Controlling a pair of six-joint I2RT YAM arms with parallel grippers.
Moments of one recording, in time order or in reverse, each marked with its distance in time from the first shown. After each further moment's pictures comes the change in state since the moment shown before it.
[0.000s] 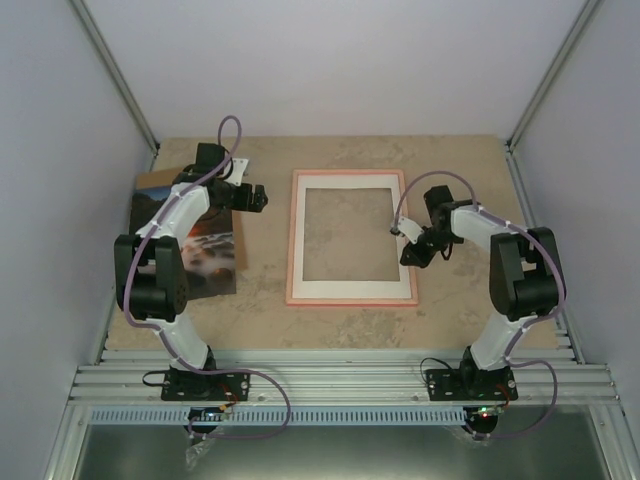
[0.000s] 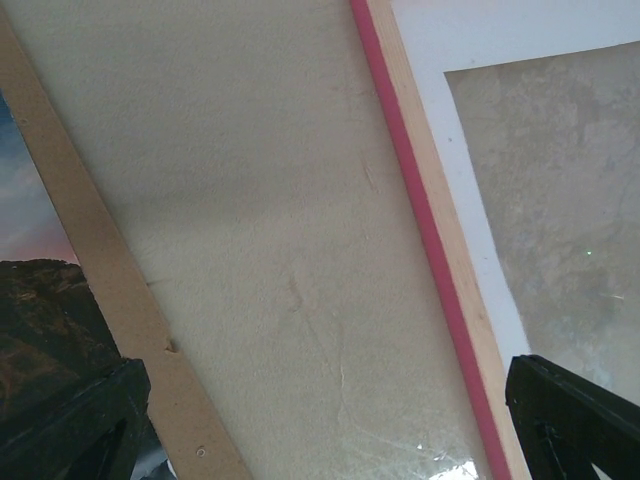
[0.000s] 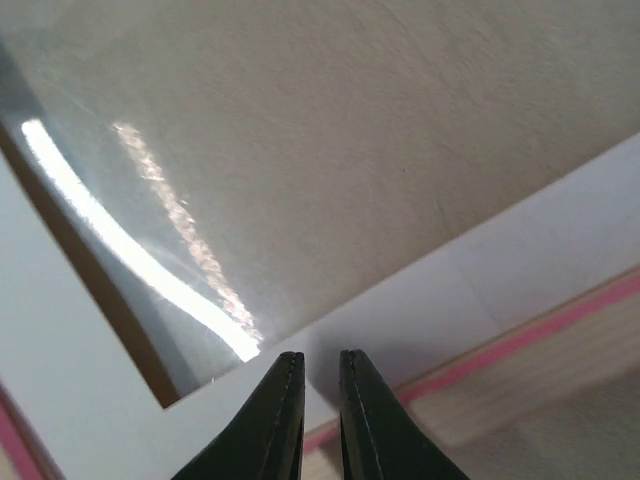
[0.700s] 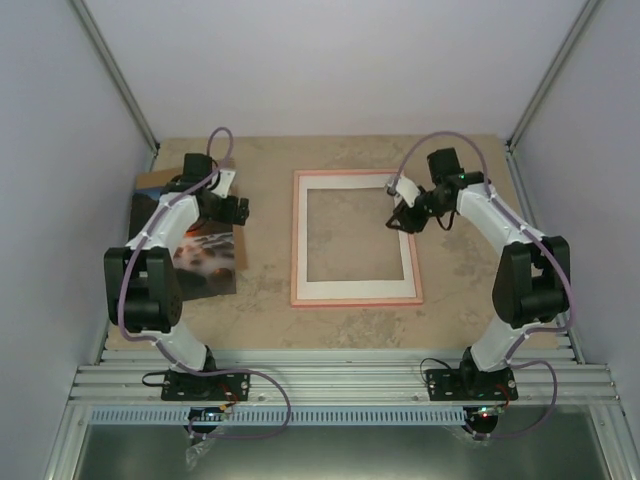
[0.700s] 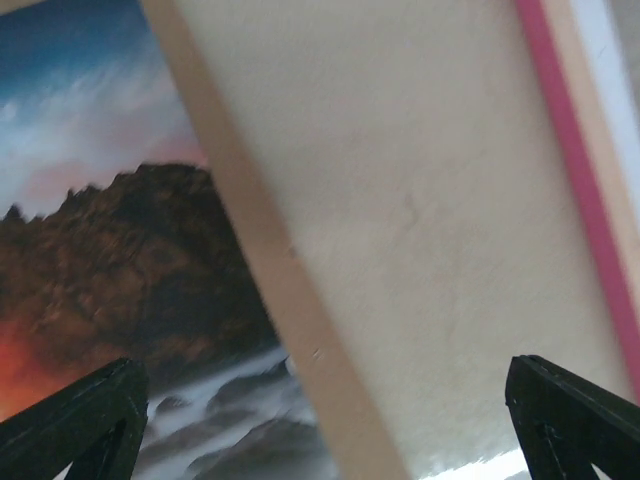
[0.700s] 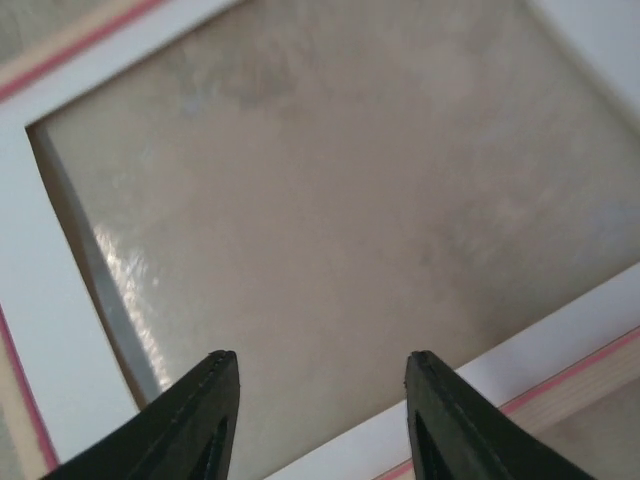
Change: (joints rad) left arm 0.049 -0.072 -0.079 -0.029 -0.132 0.071; right arm 0.023 -0.052 0.220 -0.023 -0.099 0.007
